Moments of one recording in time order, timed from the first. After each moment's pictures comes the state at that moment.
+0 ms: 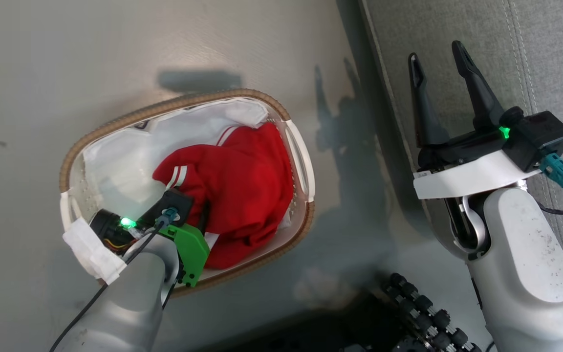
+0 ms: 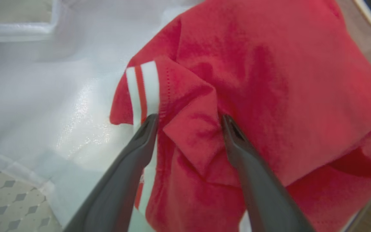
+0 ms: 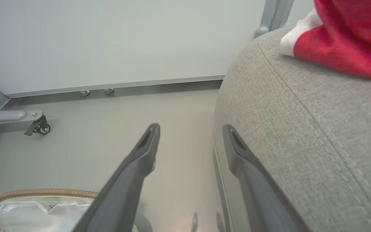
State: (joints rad) left arm -0.71 0.07 -0.55 1.18 -0.14 -0.11 -0.26; right arm -0.50 -0.05 0.12 0.10 0.21 0.13 -0.26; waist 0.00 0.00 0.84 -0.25
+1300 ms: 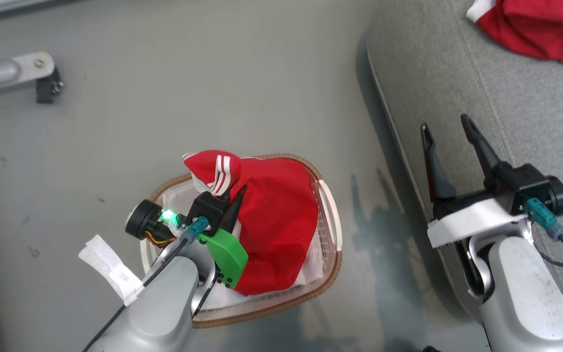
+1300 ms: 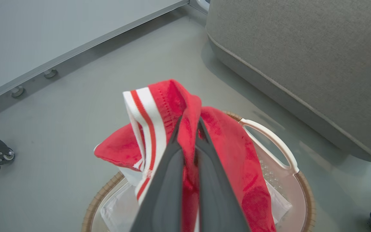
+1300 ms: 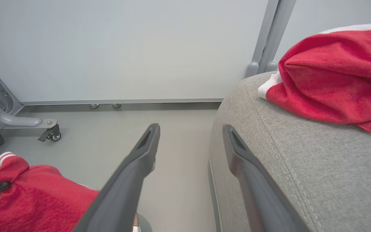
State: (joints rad) left arm -0.57 0.08 -0.59 0.78 -0.19 -0.13 -0.26; right arm -0.36 -0.05 0.03 0.21 0.09 0.13 -0.26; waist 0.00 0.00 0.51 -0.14
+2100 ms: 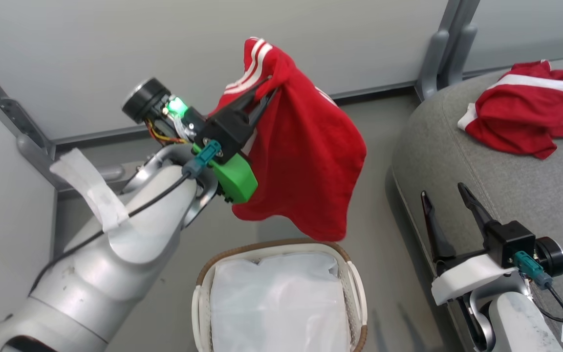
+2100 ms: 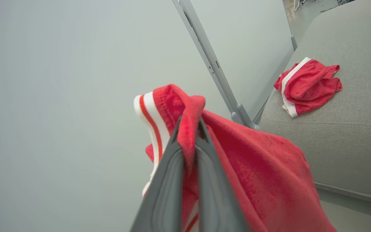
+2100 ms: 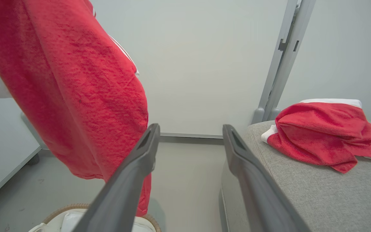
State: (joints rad) left arm -0.88 0.22 -0.82 0.56 -0.23 -0.13 -0.26; right arm -0.18 -0.05 0.02 0.24 0.05 0.13 -0.26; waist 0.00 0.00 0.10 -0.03
